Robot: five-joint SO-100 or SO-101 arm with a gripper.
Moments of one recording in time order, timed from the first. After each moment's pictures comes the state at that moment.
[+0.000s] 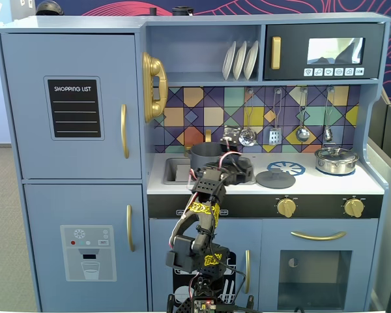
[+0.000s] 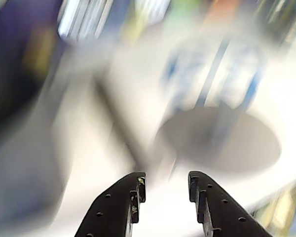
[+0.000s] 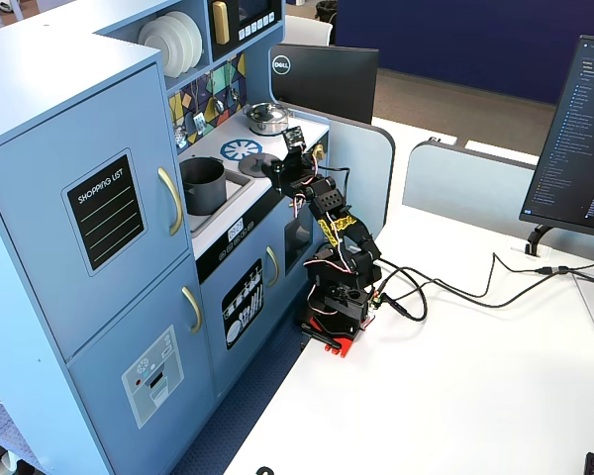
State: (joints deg) arm 26.7 154.6 127.2 29.6 -90.4
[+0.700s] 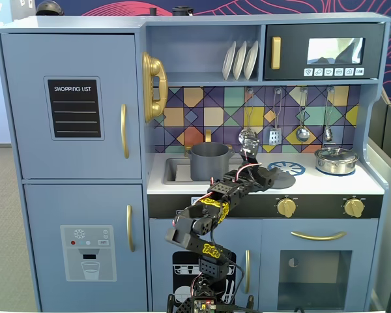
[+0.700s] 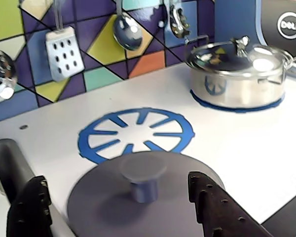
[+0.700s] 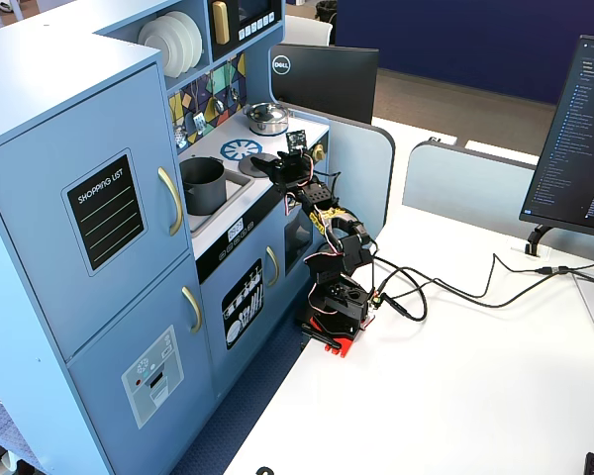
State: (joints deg) arm 34.9 139.9 136.8 -1.3 -88.9
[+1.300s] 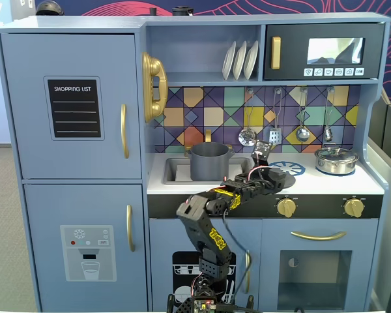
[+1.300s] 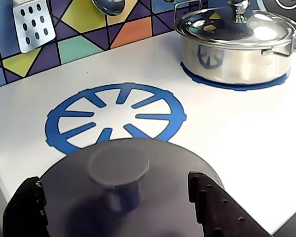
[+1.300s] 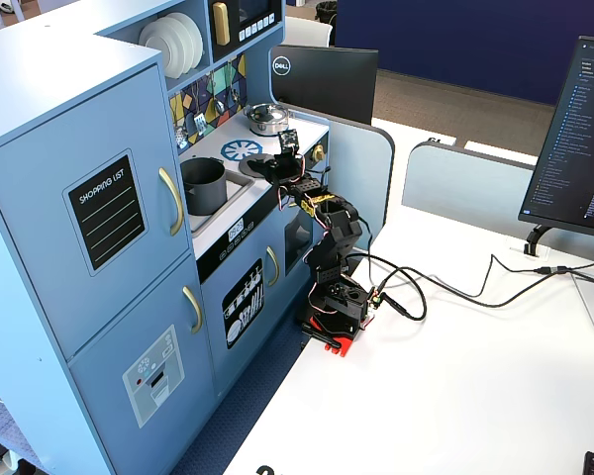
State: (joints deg) arm 35.7 119.4 128.9 -10.3 -90.0
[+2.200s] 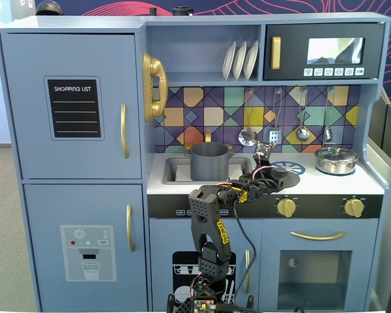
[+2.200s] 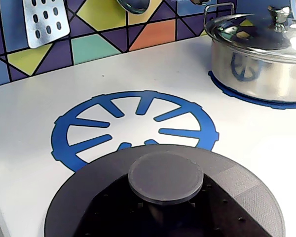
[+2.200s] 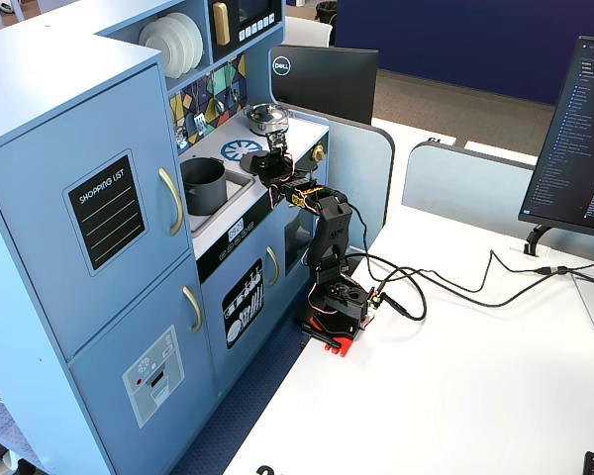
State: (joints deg) arm 33.3 104.0 121.2 -20.0 -92.9
